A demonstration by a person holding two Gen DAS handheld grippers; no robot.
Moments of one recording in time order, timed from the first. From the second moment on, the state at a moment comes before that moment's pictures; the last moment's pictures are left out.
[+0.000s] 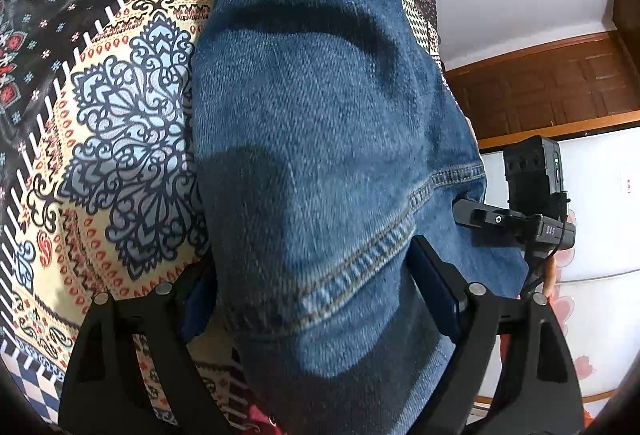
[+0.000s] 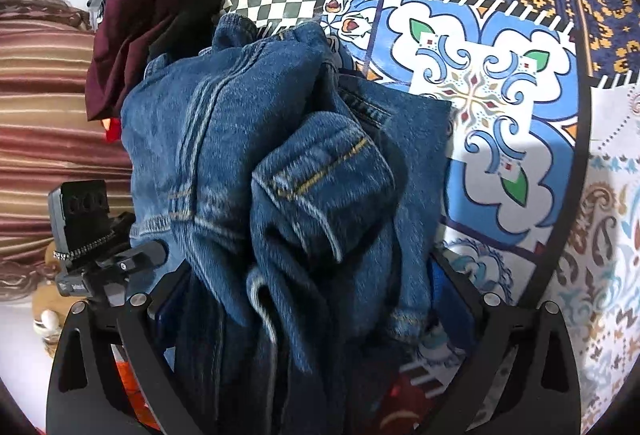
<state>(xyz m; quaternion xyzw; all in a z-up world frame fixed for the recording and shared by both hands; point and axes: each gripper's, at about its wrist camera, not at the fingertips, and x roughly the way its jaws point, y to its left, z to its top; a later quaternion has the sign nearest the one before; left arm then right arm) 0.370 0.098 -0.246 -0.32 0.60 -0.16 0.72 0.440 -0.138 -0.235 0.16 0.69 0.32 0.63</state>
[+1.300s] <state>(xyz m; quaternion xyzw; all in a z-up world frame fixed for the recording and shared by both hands) 0.338 0.170 0.052 -0.14 0.35 -0.15 0.92 0.446 -0.020 0.022 0.16 0.44 0.44 0.76</state>
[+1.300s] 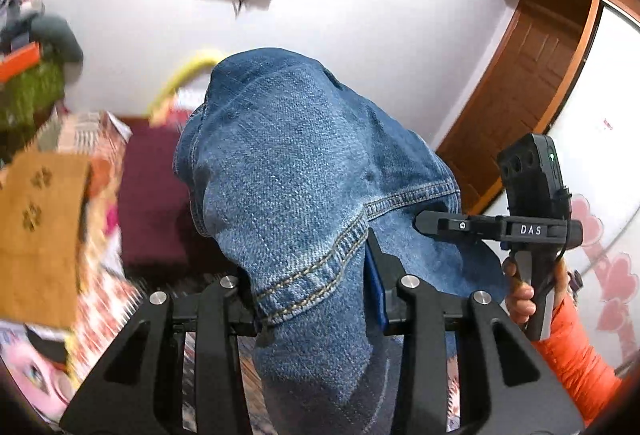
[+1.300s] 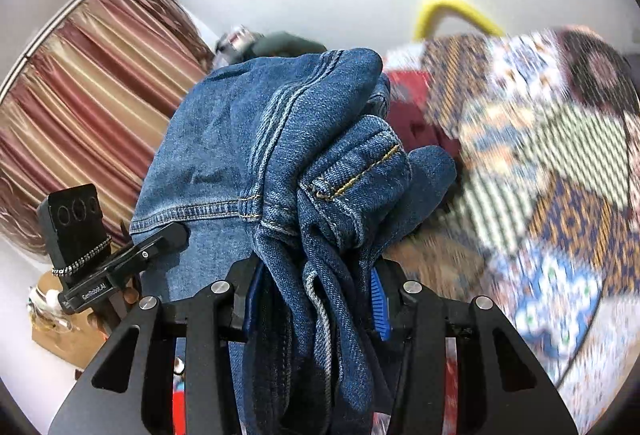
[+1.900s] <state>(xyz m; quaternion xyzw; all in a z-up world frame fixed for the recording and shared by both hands) 0.560 0.316 -0.118 -0.22 0.49 -0.05 0.84 0.613 0.116 -0.139 0.08 0.55 0.33 0.76</state>
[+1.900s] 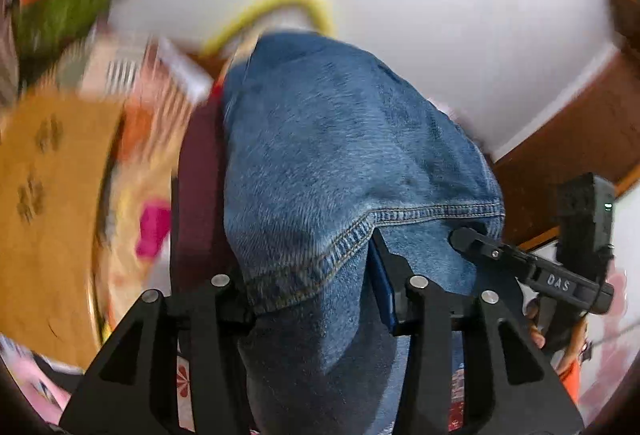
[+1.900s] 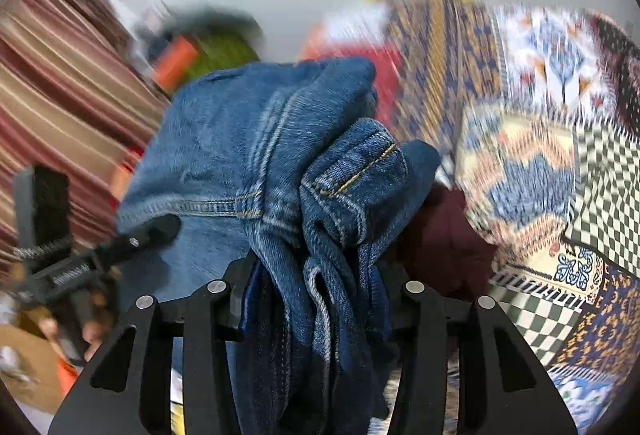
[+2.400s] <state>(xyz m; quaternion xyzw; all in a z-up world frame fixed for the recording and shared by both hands) 0.506 0.285 -0.098 -0.08 0.47 0.04 0.88 0.547 0.076 -0.073 0.02 0.48 0.31 0.82</state>
